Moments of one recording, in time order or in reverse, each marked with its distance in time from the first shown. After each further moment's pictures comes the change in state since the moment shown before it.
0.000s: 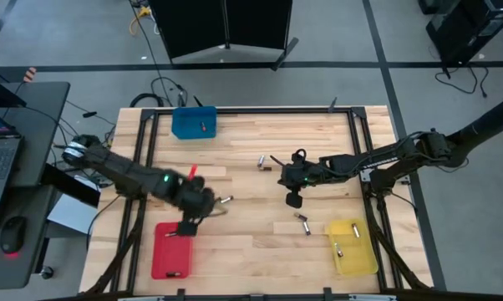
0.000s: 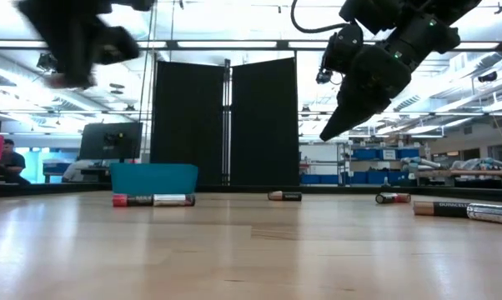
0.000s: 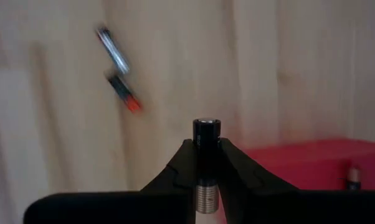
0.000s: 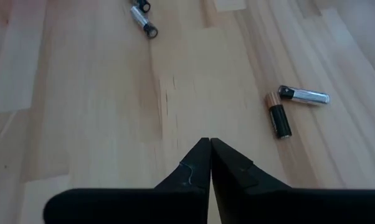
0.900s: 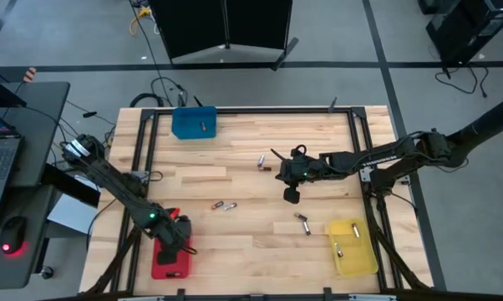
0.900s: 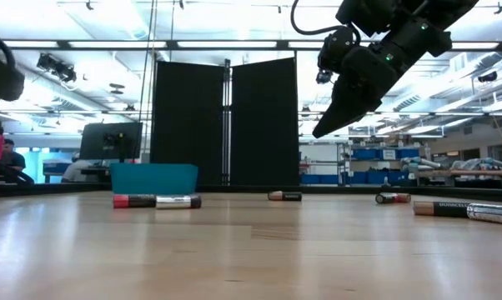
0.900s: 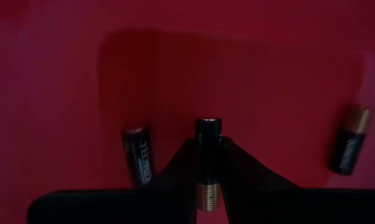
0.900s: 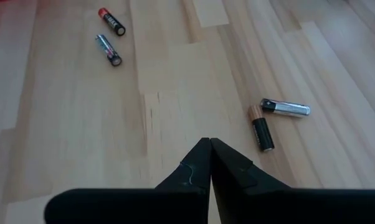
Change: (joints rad) left arm -0.376 -0.005 -0.464 0.446 0.142 -0.580; right arm -0.047 0.000 0.000 0.041 -0.001 -0.015
